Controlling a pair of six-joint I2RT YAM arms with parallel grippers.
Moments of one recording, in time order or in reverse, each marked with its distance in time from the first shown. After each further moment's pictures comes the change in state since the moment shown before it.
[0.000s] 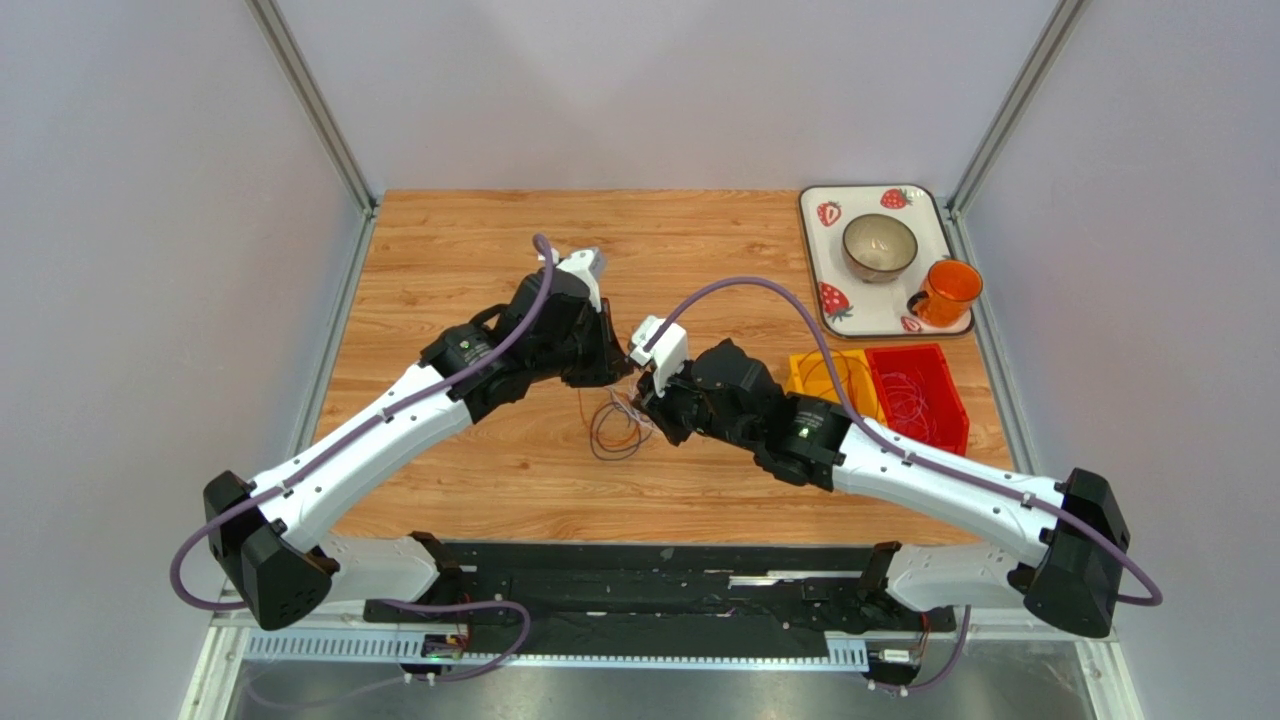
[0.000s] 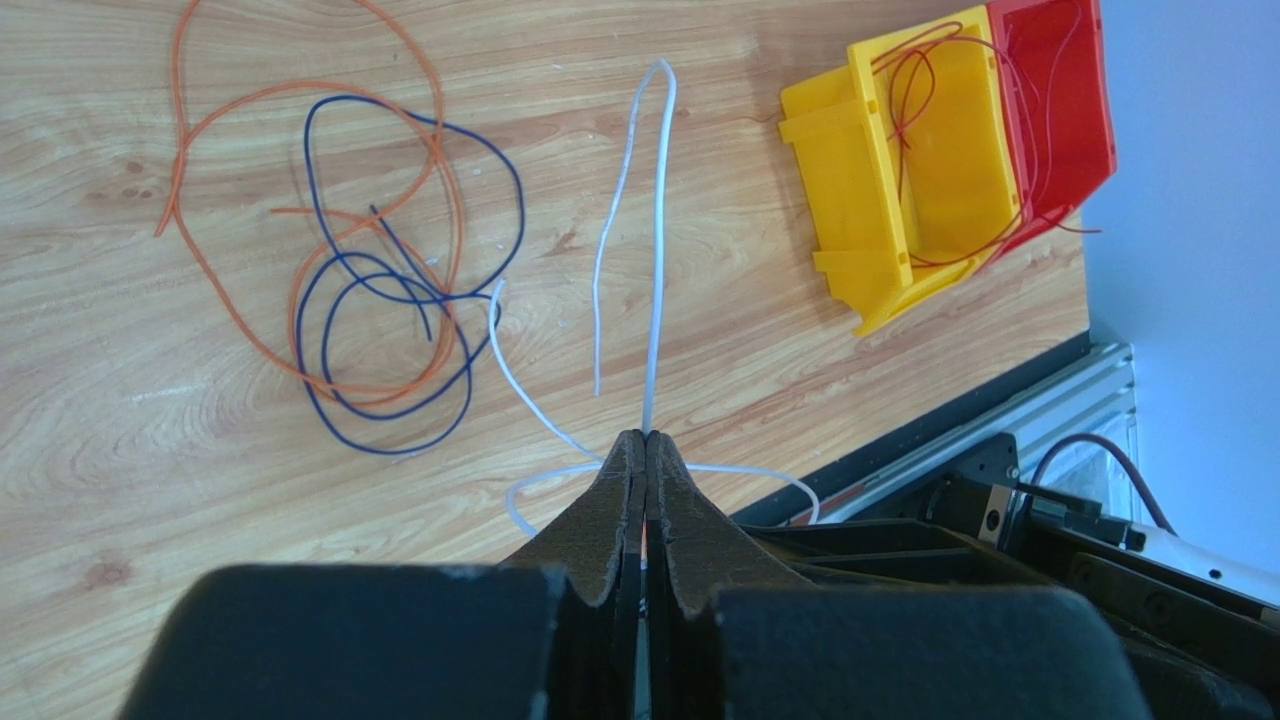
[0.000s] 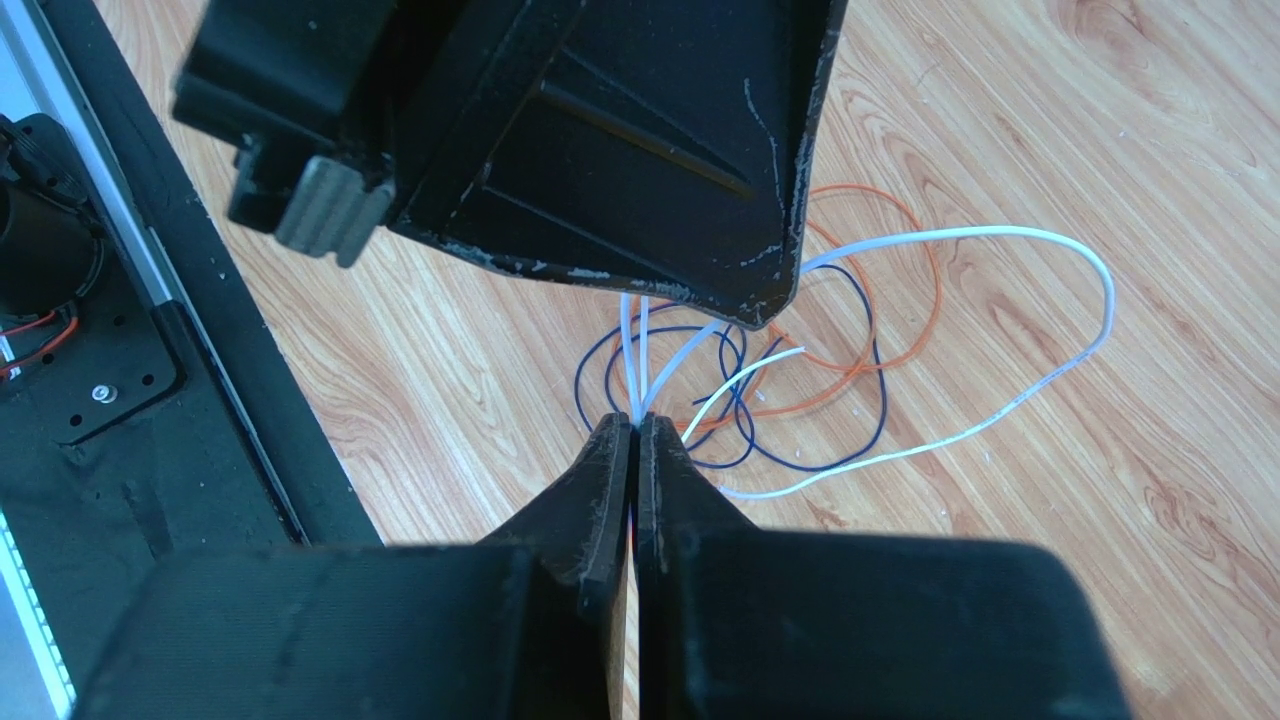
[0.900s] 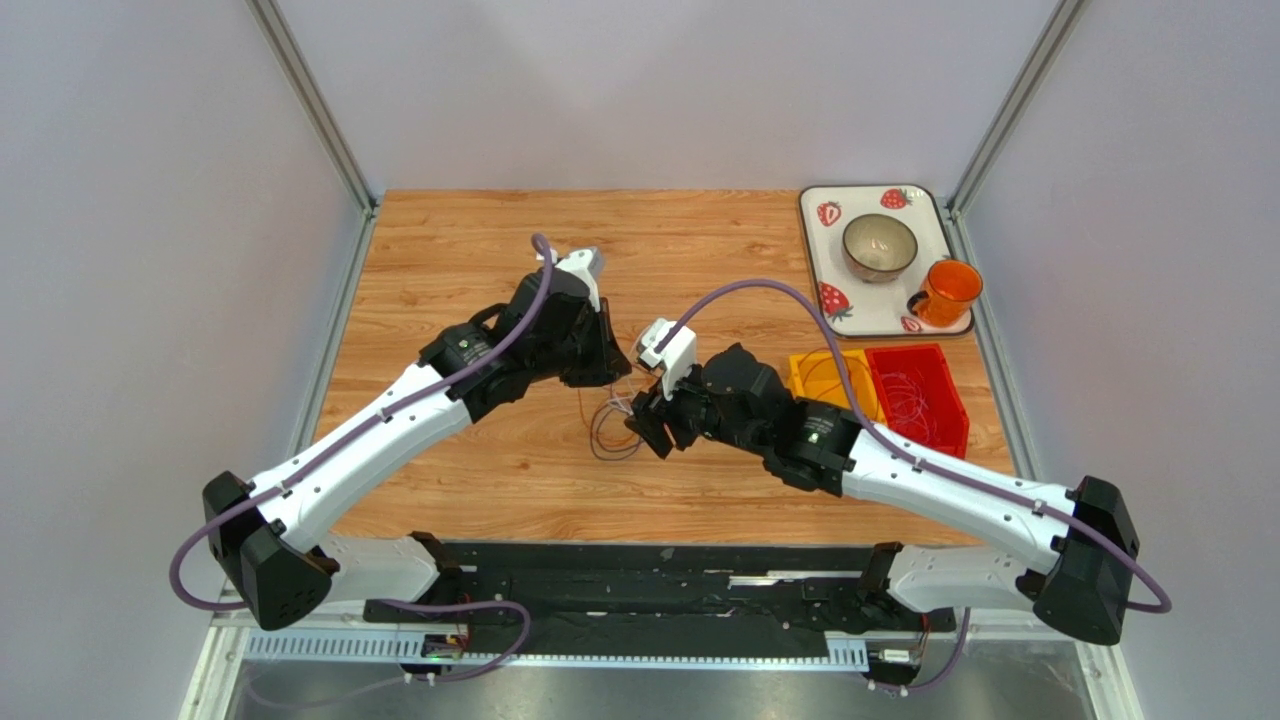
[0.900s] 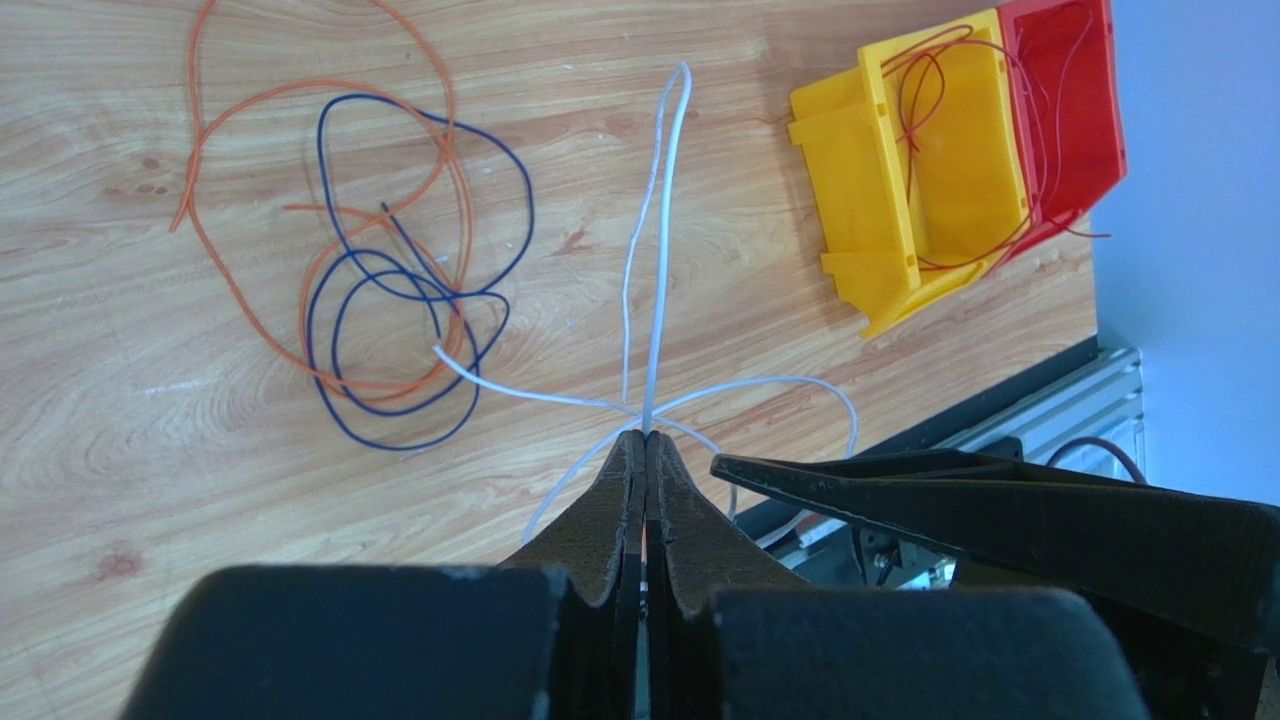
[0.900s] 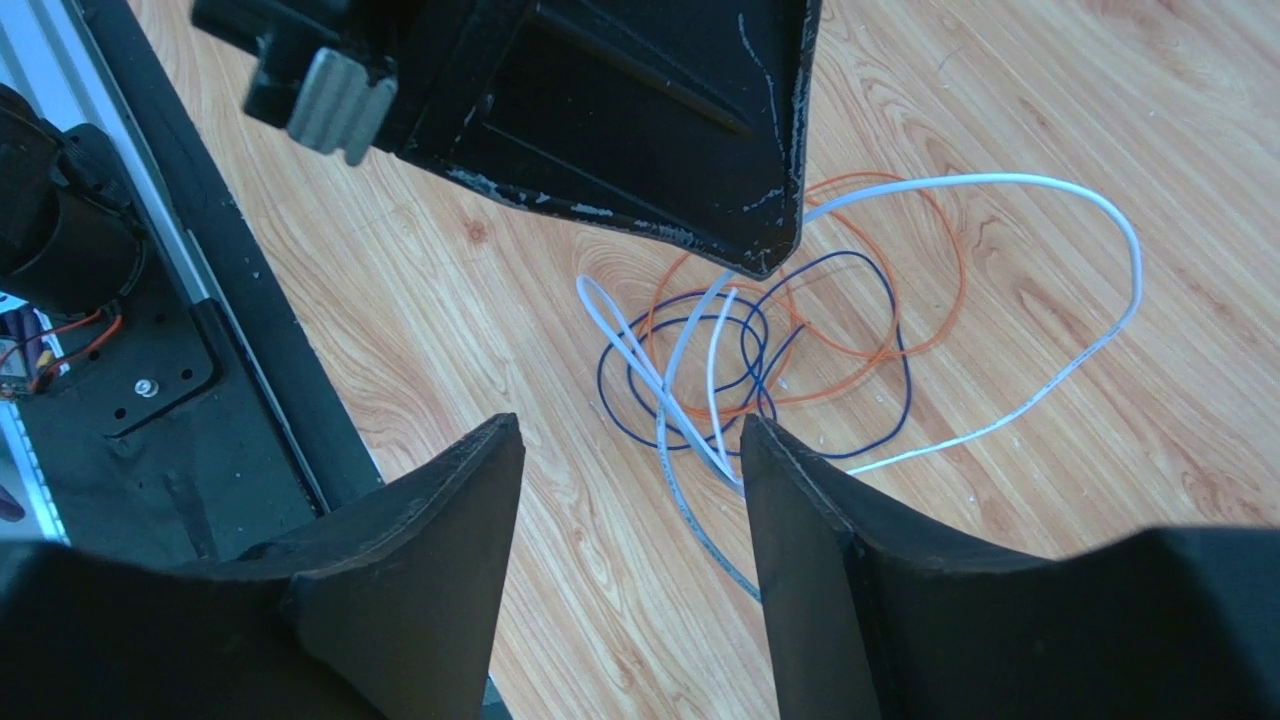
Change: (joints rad) left arm 0.000 0.000 0.008 -0.015 -0.012 0.000; right arm -0.001 -0.040 -0.033 0.004 -0.020 0.044
